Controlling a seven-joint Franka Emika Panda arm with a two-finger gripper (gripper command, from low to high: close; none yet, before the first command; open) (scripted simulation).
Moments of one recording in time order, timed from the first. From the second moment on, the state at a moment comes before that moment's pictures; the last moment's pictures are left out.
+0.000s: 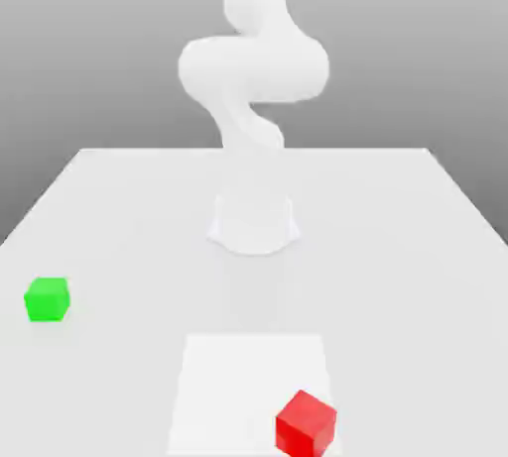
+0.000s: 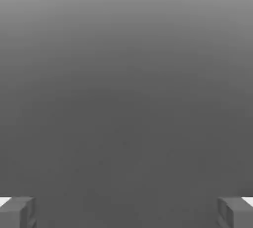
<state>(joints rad) 0.05 -0.71 -0.04 -2.31 0.02 2.33 0.72</state>
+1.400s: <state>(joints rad) 0.26 0.28 -0.13 -2.43 0.08 2.70 -0.06</state>
